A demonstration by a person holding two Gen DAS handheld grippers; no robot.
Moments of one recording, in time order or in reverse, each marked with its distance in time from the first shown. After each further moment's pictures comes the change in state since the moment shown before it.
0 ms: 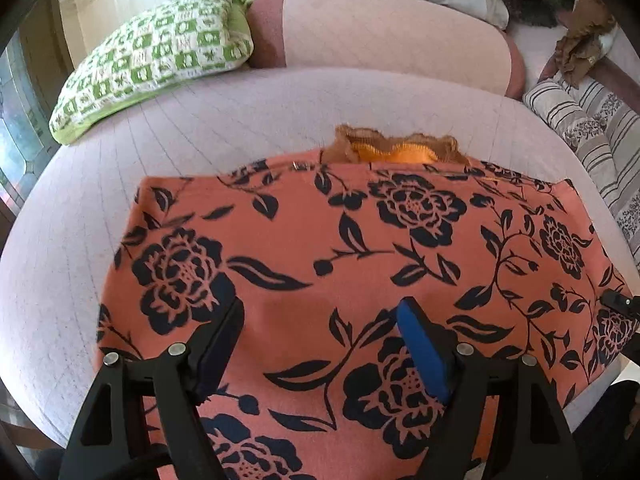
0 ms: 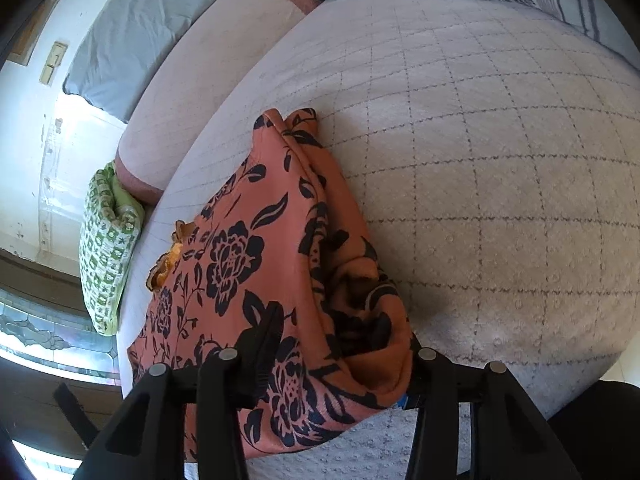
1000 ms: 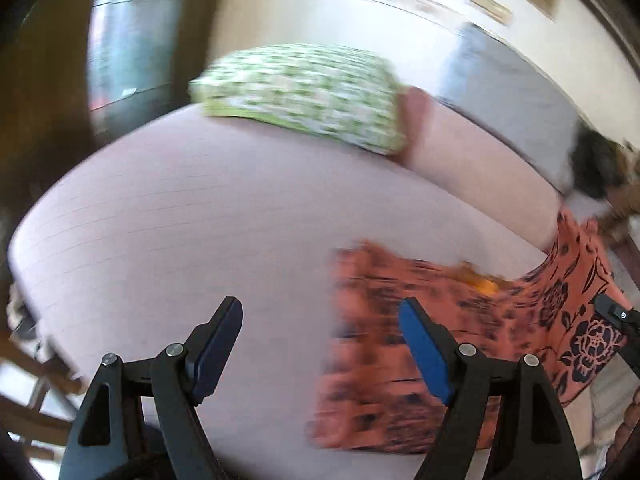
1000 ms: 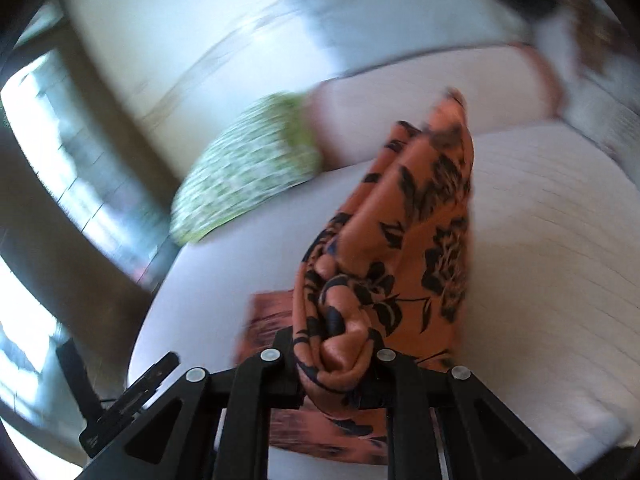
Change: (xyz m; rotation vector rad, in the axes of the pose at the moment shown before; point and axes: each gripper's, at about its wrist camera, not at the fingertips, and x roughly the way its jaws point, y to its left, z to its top) left arm -0.119 0.210 -0.056 -0.471 -0.238 0.034; right arm -0.044 0.289 -0.111 -0.671 -0.062 0.216
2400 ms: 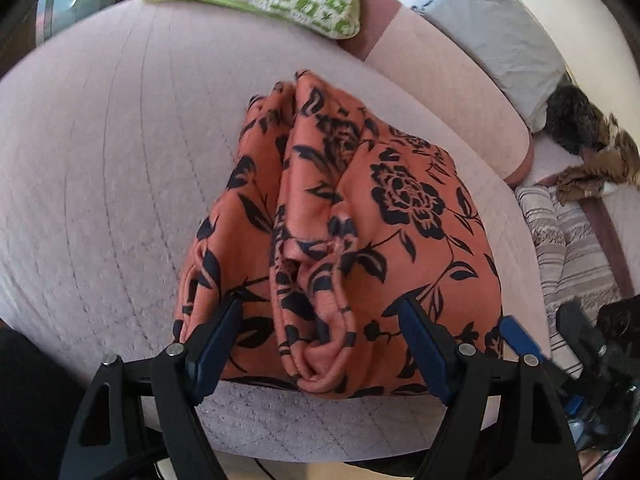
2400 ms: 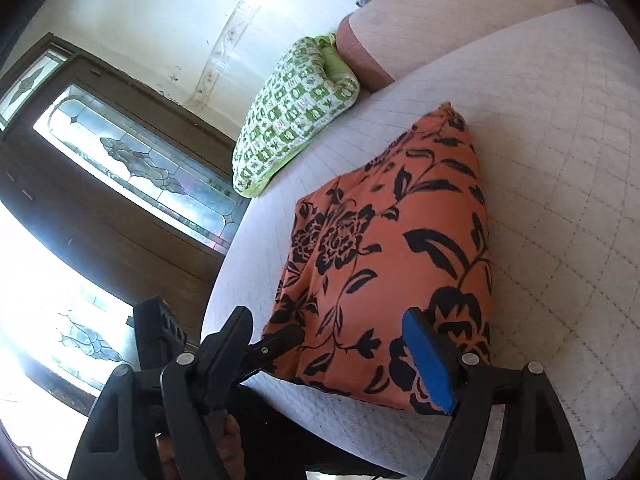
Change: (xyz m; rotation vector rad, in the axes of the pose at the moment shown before) left arm 0.065 -0.059 -0.075 -0.043 0.345 -0.245; right arm 0.019 -0.067 -0.083 0.206 0.140 0.324
